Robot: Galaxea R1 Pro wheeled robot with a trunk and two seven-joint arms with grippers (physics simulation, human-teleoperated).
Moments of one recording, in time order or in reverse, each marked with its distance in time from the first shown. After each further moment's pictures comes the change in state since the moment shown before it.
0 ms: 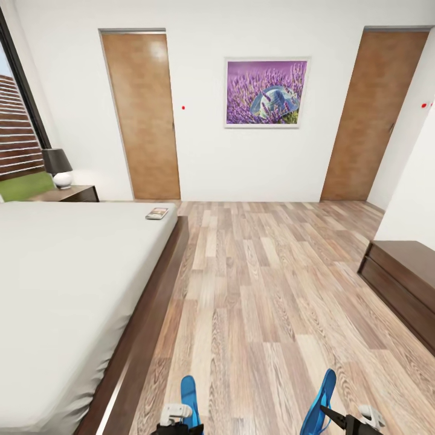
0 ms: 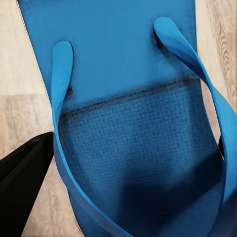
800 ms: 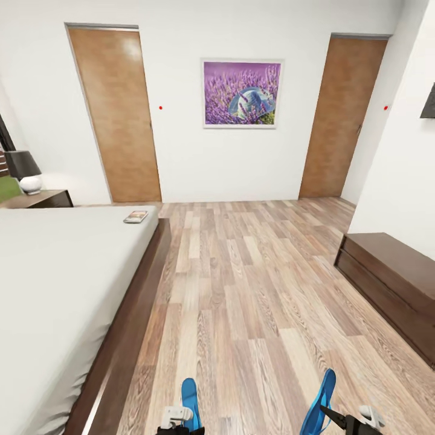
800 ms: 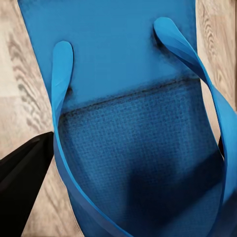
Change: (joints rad) left arm 0.009 -0.005 0.002 0.000 0.000 0.001 0.000; right arm 0.000 0.000 0.000 0.000 0.000 0.000 0.003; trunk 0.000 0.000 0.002
